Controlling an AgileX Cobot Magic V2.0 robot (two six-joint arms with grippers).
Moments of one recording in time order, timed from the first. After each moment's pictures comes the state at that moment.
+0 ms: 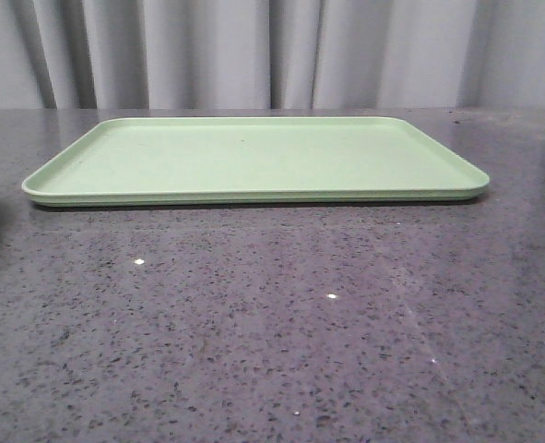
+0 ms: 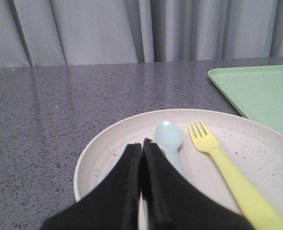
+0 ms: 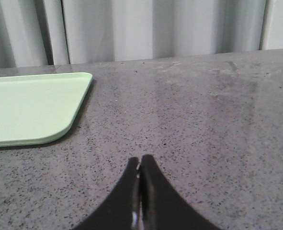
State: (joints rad) left arm 0.06 0.00 0.00 -0.09 0.14 0.06; right arm 0.03 -0.01 0.03 -0.09 0.10 0.23
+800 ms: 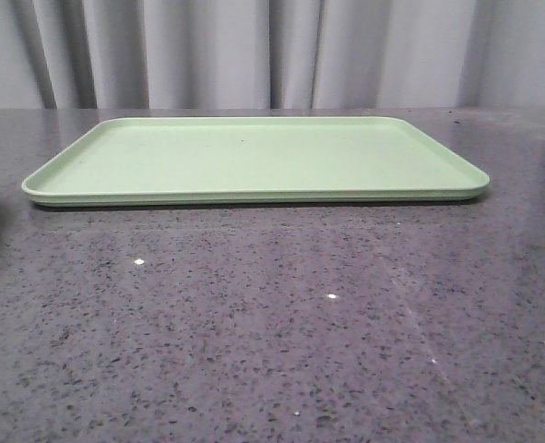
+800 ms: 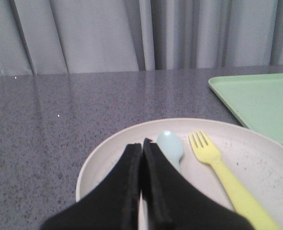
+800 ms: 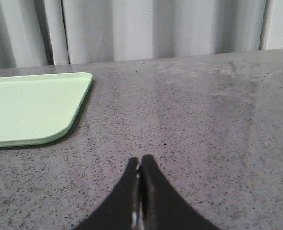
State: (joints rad) left arm 0.06 0.00 0.00 -0.09 0.09 0.06; right arm 0.03 -0.01 0.03 -0.09 0.10 0.23
